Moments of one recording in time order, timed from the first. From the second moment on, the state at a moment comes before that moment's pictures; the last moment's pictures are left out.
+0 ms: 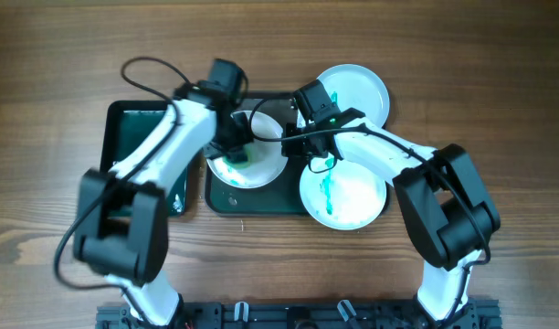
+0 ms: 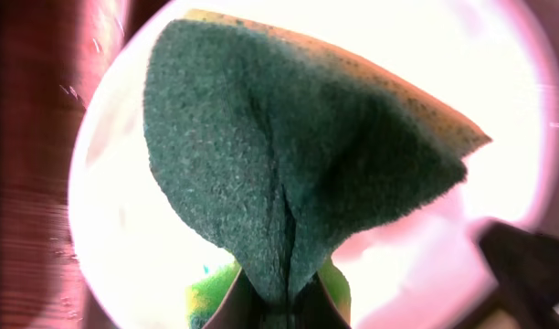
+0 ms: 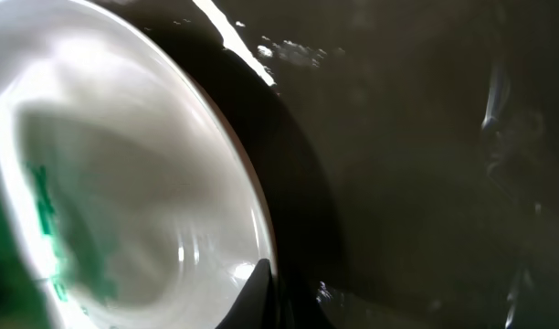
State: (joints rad) left arm -0.33 1.88 1.32 -0.88 0.04 -0.64; right arm 0.53 2.01 1.24 -0.40 -0.27 0.59
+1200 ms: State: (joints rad) left arm -0.38 2.02 1.39 -0.78 0.10 -0.52; right arm 0.50 2.01 1.26 -0.45 -0.23 0.69
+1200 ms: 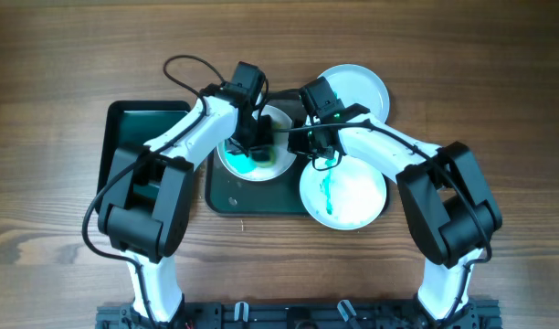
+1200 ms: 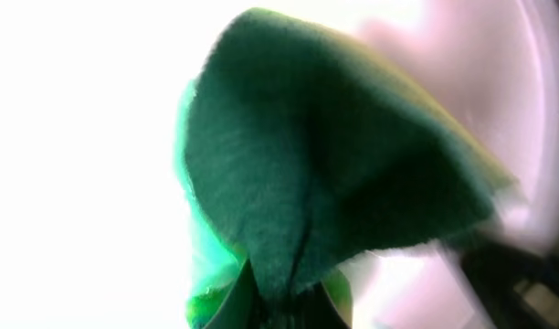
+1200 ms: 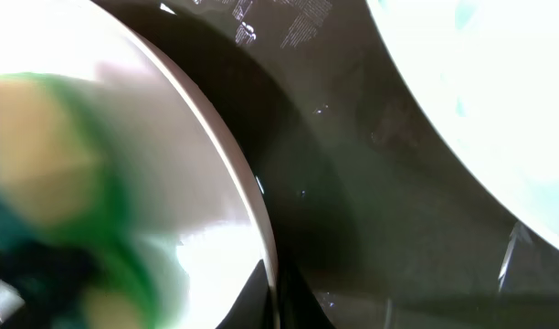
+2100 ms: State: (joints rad) left arm -0.43 2.03 1.41 -0.82 -0.07 -0.81; right arm 0.50 2.01 1.26 -0.45 -0.23 0.69
